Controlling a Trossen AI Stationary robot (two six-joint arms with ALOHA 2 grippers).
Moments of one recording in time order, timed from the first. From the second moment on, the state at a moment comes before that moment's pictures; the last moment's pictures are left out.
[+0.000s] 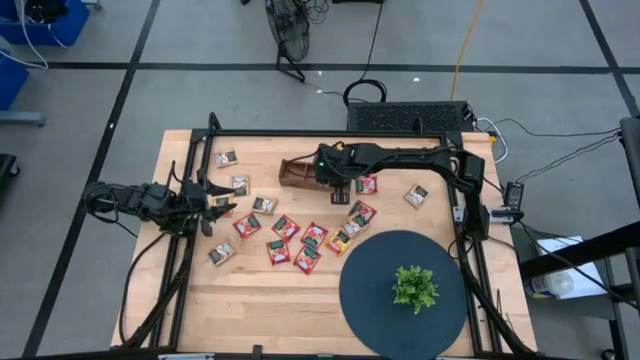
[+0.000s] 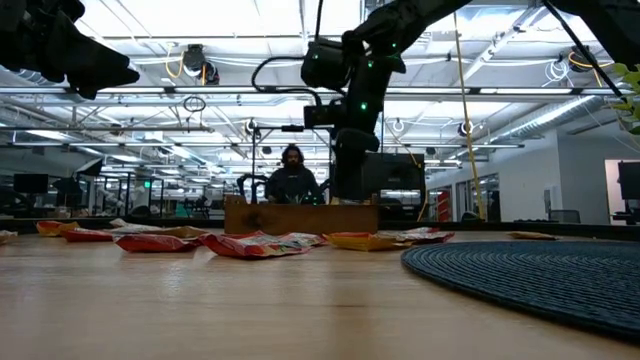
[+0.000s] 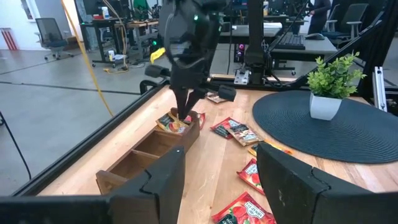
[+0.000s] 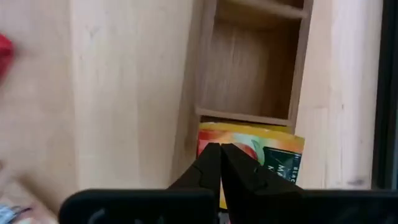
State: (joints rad) left arm -0.23 0.01 0.28 -0.39 -0.44 -0.05; right arm -0.28 1.99 1.56 -0.74 0.13 -0.33
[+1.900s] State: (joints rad) left arm -0.23 0.01 0.28 -0.39 -0.45 -0.05; right arm -0.20 2.01 1.34 -0.52 0.51 -0.30
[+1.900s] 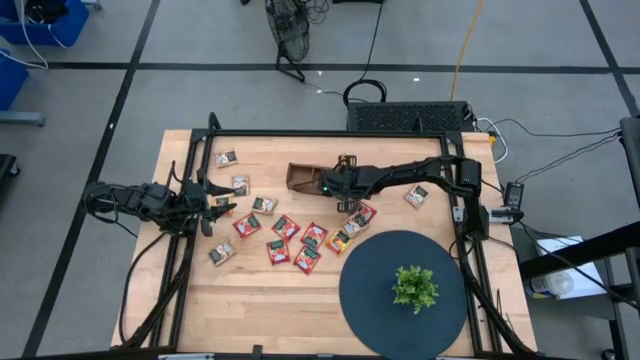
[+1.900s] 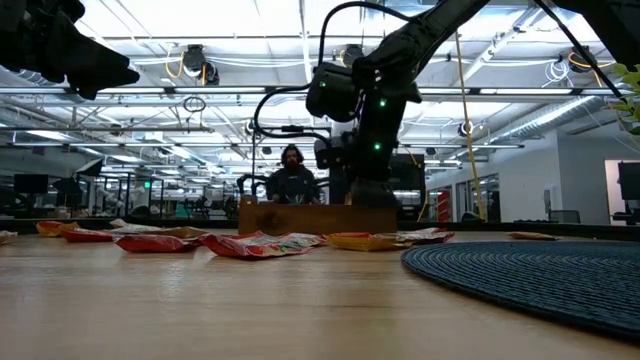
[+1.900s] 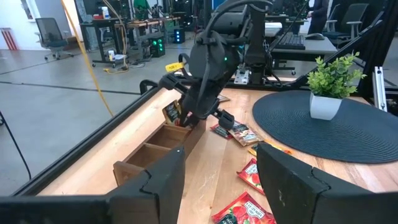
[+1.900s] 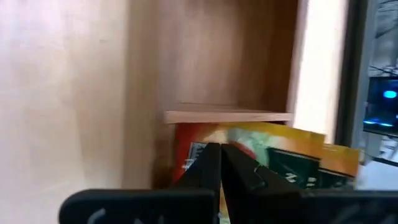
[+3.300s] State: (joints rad) left arm -0.23 0.01 0.28 -0.39 -0.44 -0.05; right arm 0.08 1.62 0.84 0.24 -0.05 -0.08
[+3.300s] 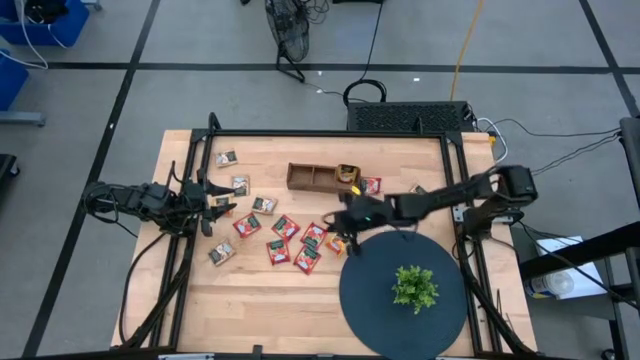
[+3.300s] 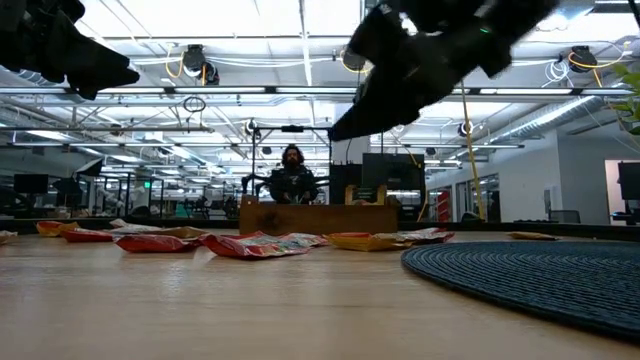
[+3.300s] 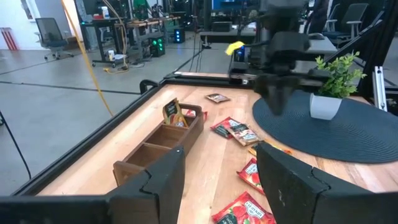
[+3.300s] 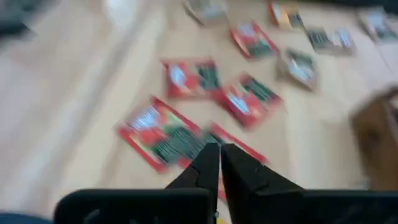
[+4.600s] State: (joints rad) left arm -0.23 0.01 0.28 -0.39 -0.44 -0.05; right arm 0.29 1.84 0.83 0.14 0.39 -0.06
